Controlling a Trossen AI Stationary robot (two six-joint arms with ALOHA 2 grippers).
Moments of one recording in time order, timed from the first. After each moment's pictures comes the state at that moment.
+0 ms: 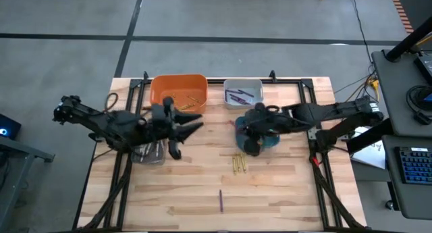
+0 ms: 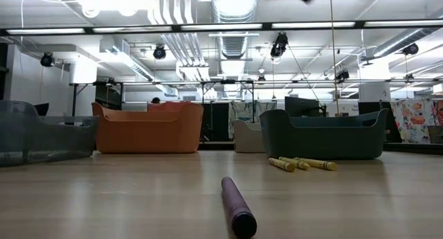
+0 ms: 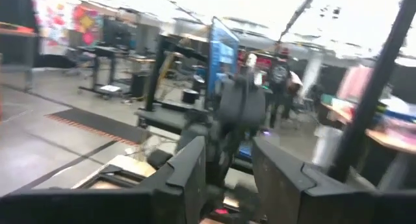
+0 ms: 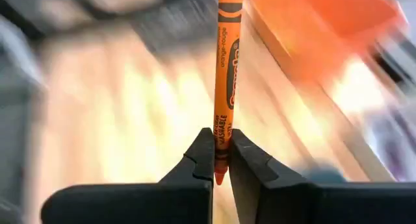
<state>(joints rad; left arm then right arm) -0.40 1.23 1.31 0.08 -0.63 -0.16 0.16 1.41 1.44 -0.74 0.24 0.39</state>
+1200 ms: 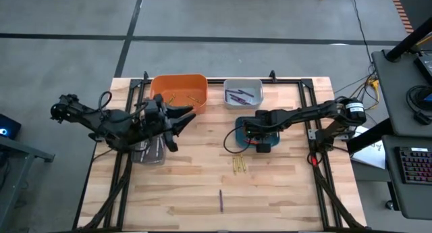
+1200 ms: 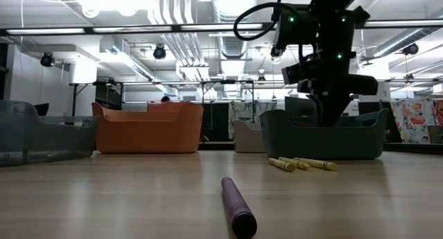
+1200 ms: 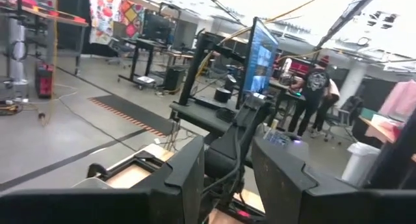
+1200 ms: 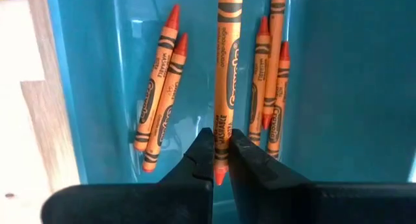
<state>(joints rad) -0.43 1.18 1.31 -0.03 -0.81 -0.25 -0.07 1.60 1.00 -0.81 0.16 -0.07</state>
